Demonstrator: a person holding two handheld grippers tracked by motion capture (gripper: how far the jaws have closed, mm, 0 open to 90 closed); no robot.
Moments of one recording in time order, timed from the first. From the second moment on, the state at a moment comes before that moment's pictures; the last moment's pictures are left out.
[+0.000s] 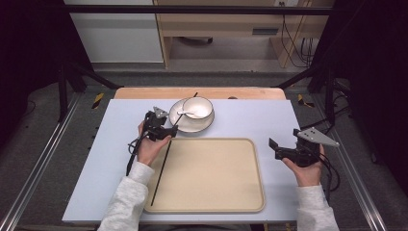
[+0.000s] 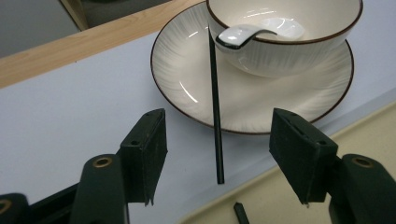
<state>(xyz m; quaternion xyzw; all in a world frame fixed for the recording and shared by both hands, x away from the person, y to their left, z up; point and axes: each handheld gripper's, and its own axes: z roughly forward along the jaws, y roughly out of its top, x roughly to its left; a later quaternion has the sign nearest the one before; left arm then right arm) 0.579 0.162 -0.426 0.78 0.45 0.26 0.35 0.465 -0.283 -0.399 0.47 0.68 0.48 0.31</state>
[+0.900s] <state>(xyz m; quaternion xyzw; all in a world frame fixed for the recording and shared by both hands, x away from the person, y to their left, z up) 0.629 0.141 -0.449 0.81 0.44 0.23 0.31 0.464 -0.287 -0.399 0.47 0.67 0.48 0.31</state>
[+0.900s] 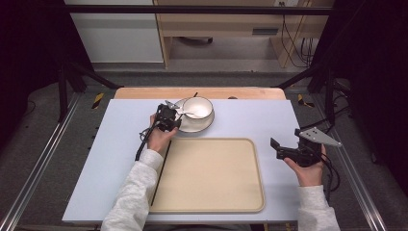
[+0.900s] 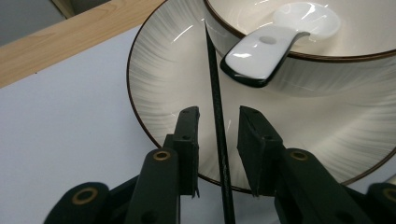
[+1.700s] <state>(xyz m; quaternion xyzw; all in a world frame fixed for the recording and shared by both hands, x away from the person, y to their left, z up) 0.629 0.144 -0.451 0.80 0.46 0.22 0.31 0.464 -0.288 -0.399 0.47 0.67 0.48 0.31</state>
